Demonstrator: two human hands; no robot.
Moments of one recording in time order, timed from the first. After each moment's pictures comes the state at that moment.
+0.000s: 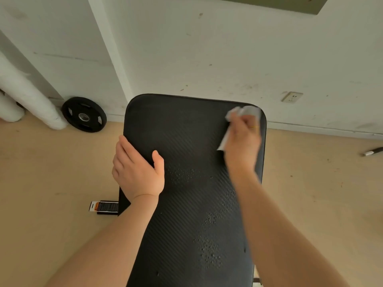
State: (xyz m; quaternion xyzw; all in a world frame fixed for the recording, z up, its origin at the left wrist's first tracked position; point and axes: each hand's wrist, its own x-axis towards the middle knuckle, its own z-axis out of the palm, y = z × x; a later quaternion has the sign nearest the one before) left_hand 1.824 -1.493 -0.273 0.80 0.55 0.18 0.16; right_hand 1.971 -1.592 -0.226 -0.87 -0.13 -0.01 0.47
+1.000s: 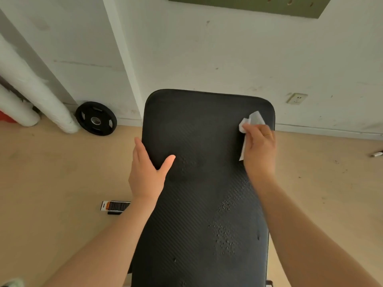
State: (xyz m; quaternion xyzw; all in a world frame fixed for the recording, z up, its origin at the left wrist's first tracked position) left_hand 1.788 -1.485 -0.271 0.80 0.48 0.17 0.31; right_hand 1.948 -1.627 -0.239 -0.91 -0.23 -0.08 0.34
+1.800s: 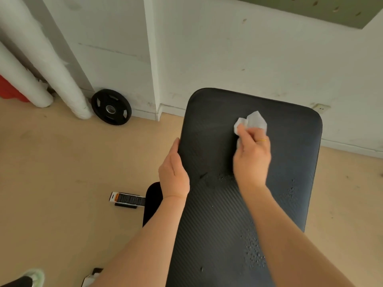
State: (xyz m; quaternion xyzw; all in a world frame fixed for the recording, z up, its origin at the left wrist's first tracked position) left_hand 1.777 -1.467 -0.290 0.64 0.48 0.27 0.53; right_hand 1.890 -1.547 -0.255 -0.90 -0.28 -0.07 0.33
